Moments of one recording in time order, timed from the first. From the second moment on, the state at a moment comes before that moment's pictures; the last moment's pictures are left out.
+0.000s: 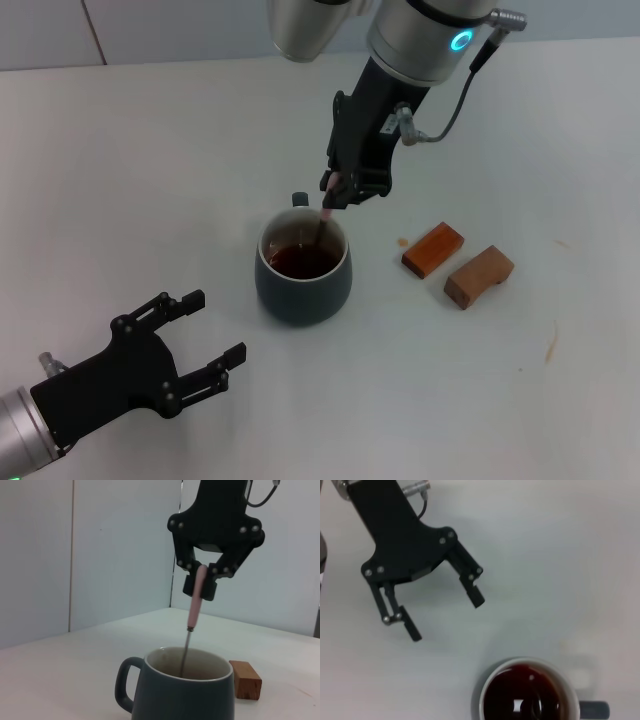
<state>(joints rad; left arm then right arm) -0.30 -2.07 0.86 0.17 1.61 1.48 -0.62 1.24 2.08 -1.29 -0.84 -2.56 -1.64 1.99</state>
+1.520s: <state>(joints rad) -0.30 -2.07 0.86 0.18 1.60 1.48 -0.62 1.19 2.08 -1.30 -0.85 -2.50 -1.63 1.98</state>
